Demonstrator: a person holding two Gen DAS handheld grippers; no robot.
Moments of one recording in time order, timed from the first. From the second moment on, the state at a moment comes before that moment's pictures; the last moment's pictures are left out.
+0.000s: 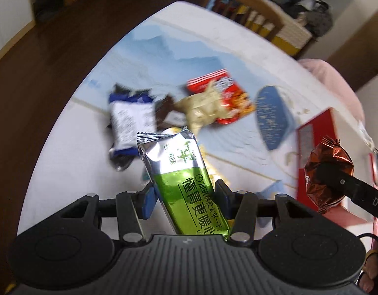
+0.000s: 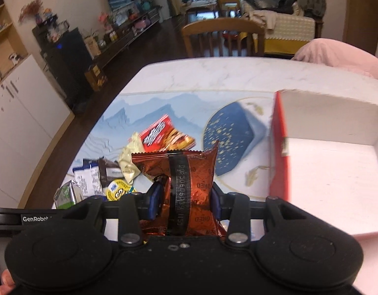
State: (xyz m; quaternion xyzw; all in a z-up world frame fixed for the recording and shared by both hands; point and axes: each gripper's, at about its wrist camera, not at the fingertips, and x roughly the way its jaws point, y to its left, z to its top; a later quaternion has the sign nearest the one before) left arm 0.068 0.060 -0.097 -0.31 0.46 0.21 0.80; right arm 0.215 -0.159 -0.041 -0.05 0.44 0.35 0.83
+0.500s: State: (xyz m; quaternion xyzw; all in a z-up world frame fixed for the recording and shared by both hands) left arm 0.146 -0.024 -0.027 -0.22 0.45 0.08 0.86; right arm 0.244 -0.250 -0.009 -0.03 0.40 0.27 0.88
